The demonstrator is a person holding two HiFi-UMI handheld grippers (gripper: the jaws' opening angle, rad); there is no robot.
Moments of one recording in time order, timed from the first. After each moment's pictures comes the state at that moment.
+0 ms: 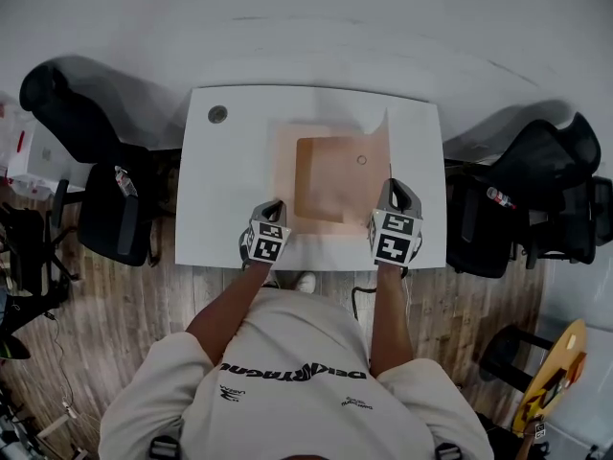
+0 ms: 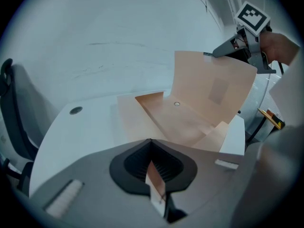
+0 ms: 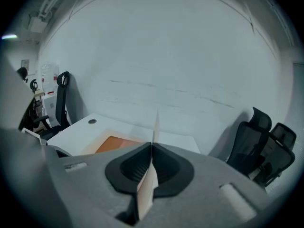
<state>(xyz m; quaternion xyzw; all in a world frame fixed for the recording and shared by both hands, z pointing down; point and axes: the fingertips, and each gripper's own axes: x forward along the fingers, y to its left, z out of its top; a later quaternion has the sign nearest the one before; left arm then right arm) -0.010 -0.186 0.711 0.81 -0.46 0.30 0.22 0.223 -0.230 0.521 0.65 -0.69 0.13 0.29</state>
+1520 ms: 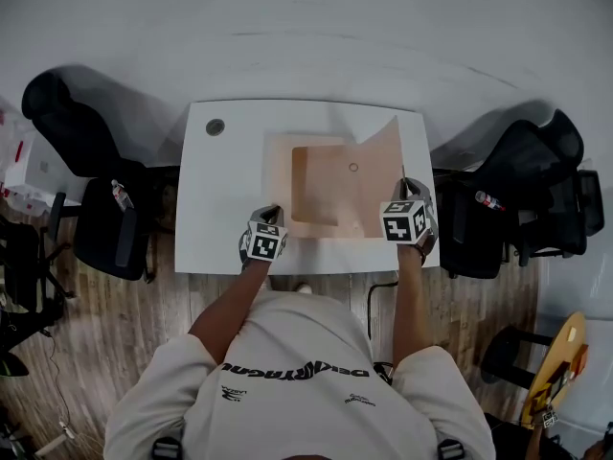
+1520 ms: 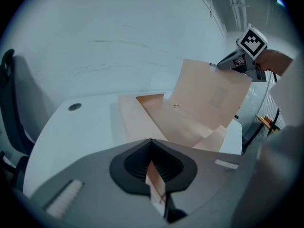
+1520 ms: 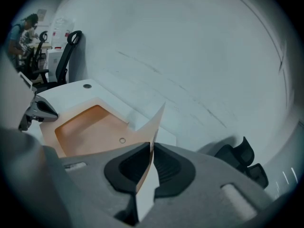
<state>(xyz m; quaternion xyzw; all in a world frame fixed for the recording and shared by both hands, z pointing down) -0.013 -0.188 0.705 0.81 -0.46 0.27 0.24 0.276 -0.235 0.529 0.61 -0.65 0.04 0.45</state>
